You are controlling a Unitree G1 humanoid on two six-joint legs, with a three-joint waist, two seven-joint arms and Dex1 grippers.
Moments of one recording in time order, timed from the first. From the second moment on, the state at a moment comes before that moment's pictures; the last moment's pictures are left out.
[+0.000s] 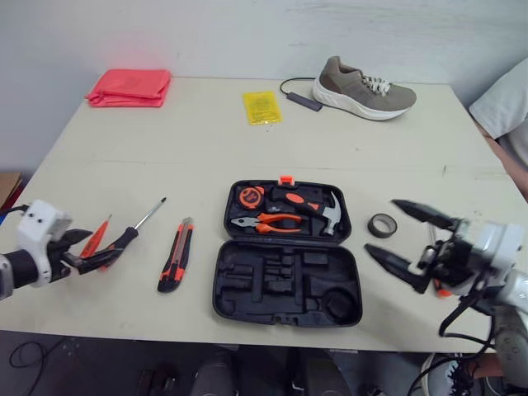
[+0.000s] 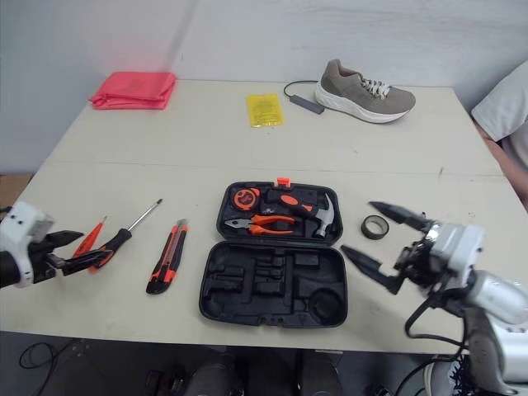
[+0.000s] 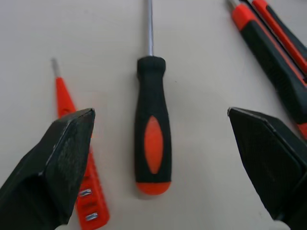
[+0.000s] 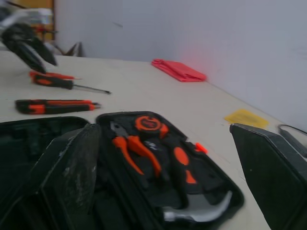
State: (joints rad) left arm 0.01 1.02 0.41 -0.08 -0.46 0.77 -0.79; right arm 0.10 -0.61 -0.29 -0.41 0.60 -0.06 1.06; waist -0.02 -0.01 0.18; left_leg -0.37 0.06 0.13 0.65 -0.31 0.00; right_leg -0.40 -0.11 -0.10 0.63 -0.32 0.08
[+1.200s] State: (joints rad) left arm -0.48 0.99 -0.02 -0.32 -0.44 0.67 -1.05; right arm 0.14 -0.66 -0.36 -0.22 0.52 -0.23 1.11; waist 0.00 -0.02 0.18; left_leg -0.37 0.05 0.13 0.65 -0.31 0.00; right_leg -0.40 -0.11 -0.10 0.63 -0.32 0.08
